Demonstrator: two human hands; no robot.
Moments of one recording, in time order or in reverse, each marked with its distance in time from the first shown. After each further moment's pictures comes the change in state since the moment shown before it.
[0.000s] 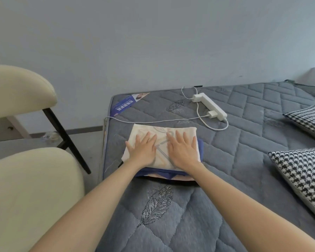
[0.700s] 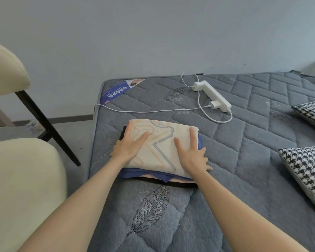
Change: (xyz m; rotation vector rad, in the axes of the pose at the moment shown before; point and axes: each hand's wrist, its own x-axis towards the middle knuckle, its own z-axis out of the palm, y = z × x) left_hand 0.038 -0.040 0.038 -0.560 0.038 -0.394; right_hand 0.009 0.034 0.048 0.521 -0.021 0.666
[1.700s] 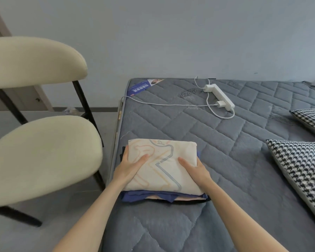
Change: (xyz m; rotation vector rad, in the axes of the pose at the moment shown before) left_hand -0.196 -0.082 -0.026 -0.308 -0.039 -0.115; right_hand -0.123 0.082 -0.030 0.221 -0.367 -0.080
